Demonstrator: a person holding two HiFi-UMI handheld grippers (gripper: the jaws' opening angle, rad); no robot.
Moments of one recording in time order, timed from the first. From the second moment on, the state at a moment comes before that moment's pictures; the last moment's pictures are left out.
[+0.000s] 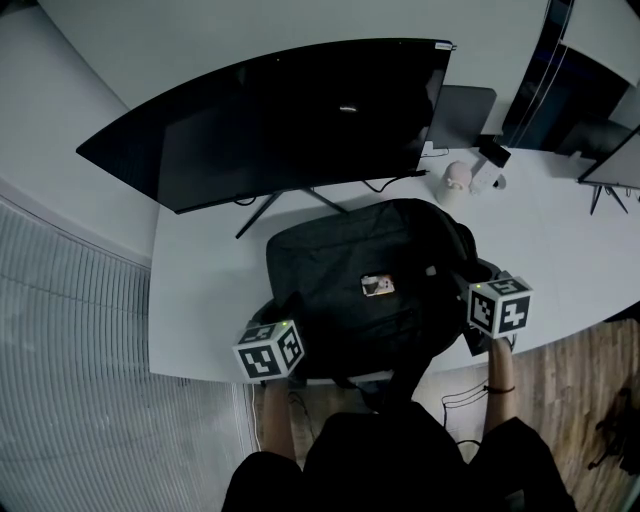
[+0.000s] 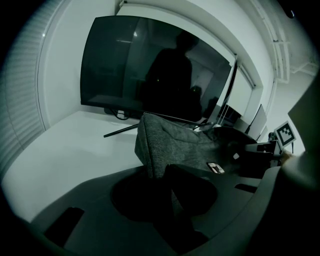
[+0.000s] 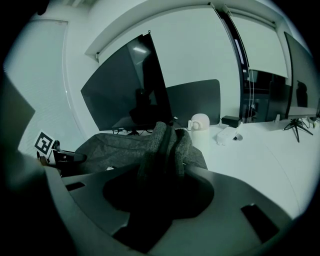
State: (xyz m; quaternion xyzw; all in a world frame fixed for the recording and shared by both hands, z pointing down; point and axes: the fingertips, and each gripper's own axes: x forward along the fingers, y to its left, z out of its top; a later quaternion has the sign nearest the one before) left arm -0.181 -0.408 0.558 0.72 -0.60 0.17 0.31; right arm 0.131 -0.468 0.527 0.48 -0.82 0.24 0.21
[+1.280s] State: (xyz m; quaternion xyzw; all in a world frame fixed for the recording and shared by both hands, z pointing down) left arm -0.188 -0.417 0.568 0.68 -0.65 0.23 0.25; right arm 0.169 -0.470 0.559 0.56 -0.76 0.22 0.24
